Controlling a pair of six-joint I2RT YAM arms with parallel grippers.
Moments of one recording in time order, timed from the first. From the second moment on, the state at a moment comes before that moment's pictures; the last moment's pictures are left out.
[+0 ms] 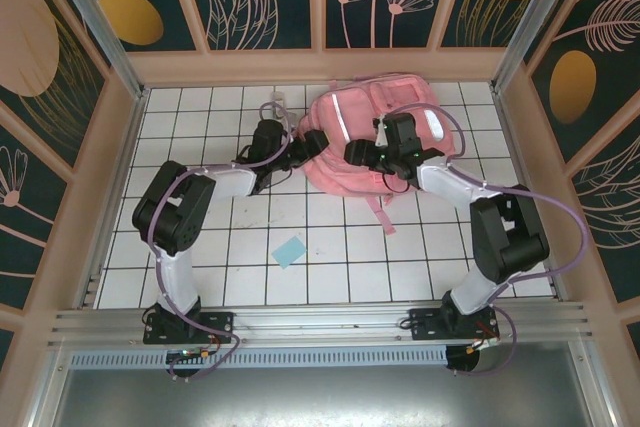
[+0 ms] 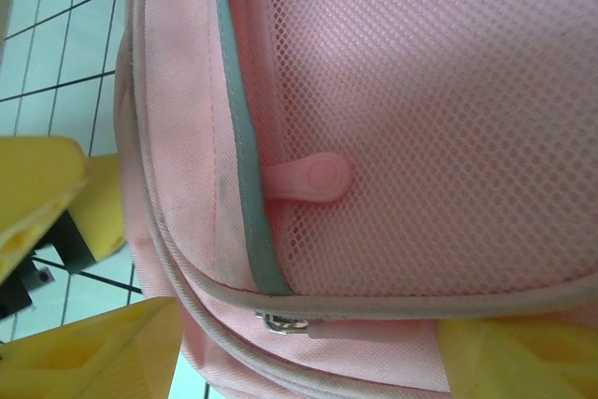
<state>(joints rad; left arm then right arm) -0.49 1.94 1.06 0.48 0.41 -0.98 0.42 1.64 1.03 -0.13 -0.29 0.54</state>
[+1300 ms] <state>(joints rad) -0.60 1.76 1.18 -0.02 0.20 -0.39 0.35 1.68 0.89 0.12 -0.23 1.08</state>
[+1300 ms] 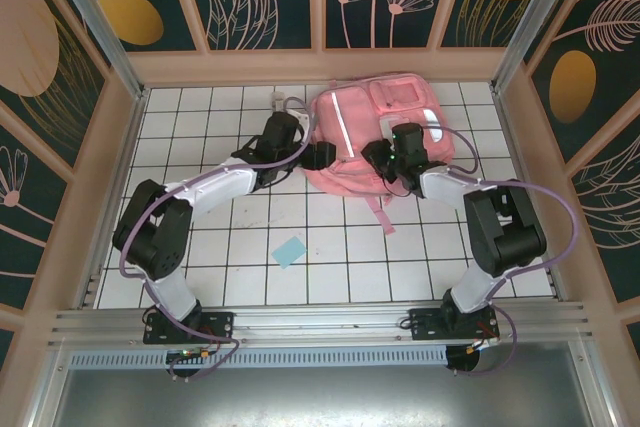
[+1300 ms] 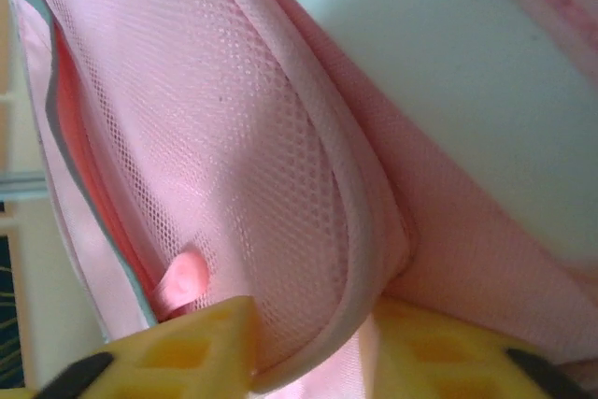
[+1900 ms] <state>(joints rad) -0.71 1.96 1.40 -0.25 0.07 -0.17 0.35 1.68 0.89 0.20 -0.23 1.15</state>
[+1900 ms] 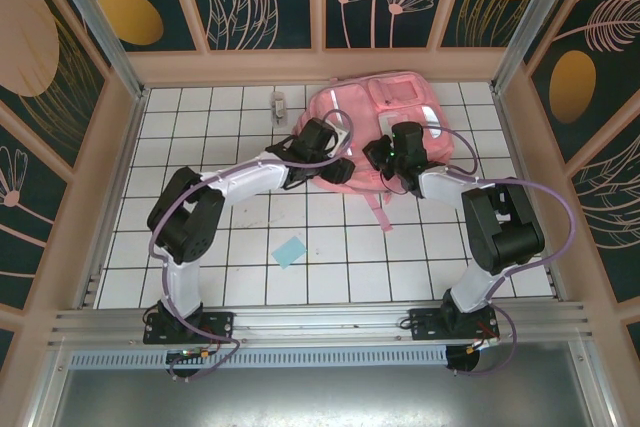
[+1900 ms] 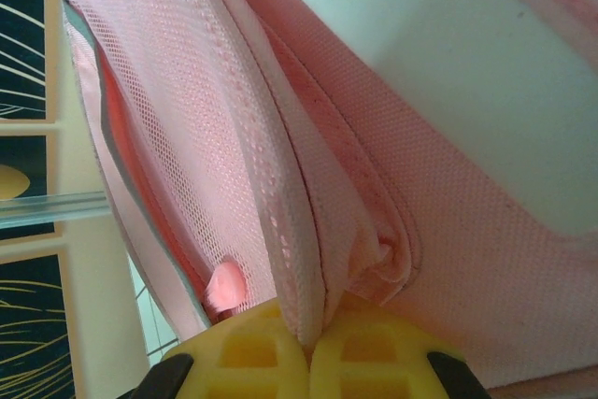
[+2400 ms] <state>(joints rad) -0.72 2.06 1.49 -0.34 -0.06 -0.11 0.36 1.68 0.89 0.20 -0.24 1.15</state>
